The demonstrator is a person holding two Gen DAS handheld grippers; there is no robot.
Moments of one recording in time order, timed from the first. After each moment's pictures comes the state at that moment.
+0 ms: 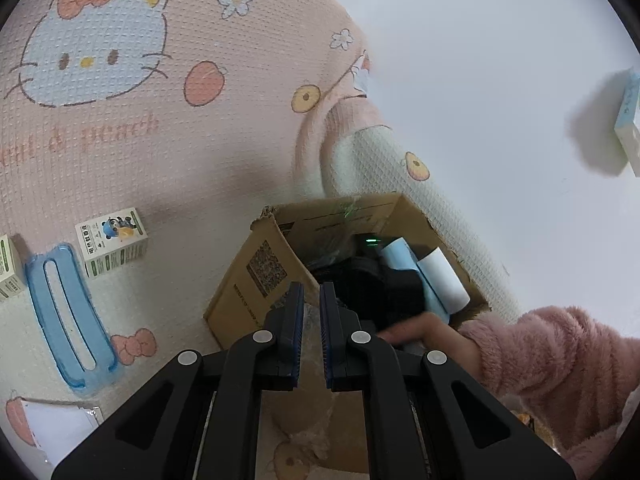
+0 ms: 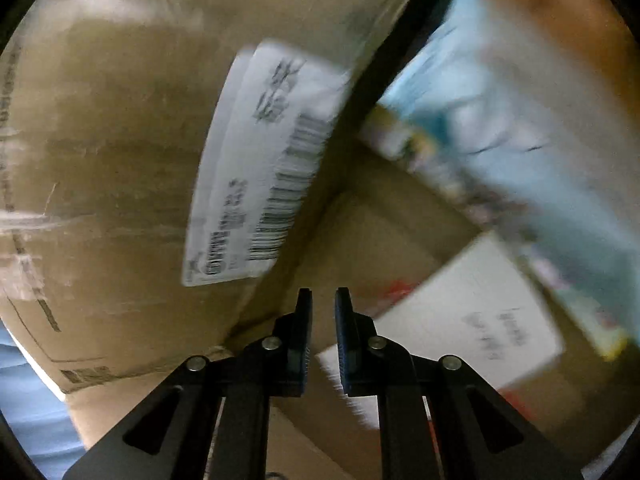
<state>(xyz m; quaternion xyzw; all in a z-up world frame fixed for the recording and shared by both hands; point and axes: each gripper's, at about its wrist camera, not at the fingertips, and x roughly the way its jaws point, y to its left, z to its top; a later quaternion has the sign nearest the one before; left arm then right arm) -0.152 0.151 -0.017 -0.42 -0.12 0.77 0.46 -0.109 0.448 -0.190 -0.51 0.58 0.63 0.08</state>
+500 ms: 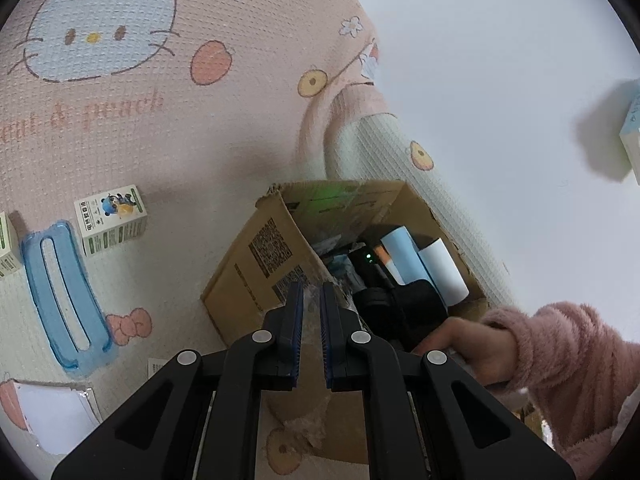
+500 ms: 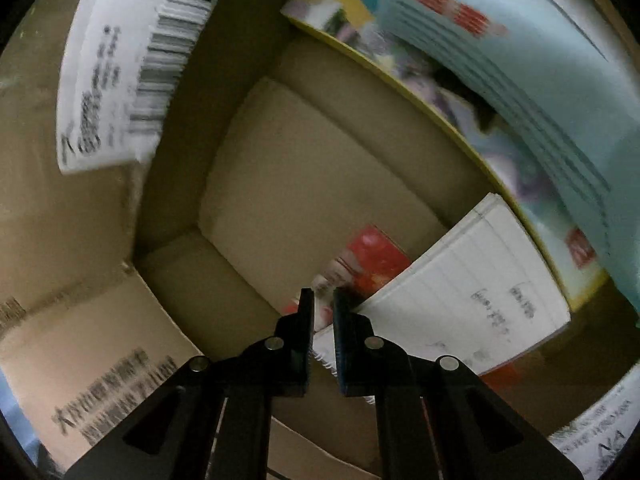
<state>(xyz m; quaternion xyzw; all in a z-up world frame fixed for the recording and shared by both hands) -0.151 0.149 -0.025 -0.45 -0.12 0.76 0.46 -0.084 0.427 -0.186 -0.68 0.46 0.56 0.12</state>
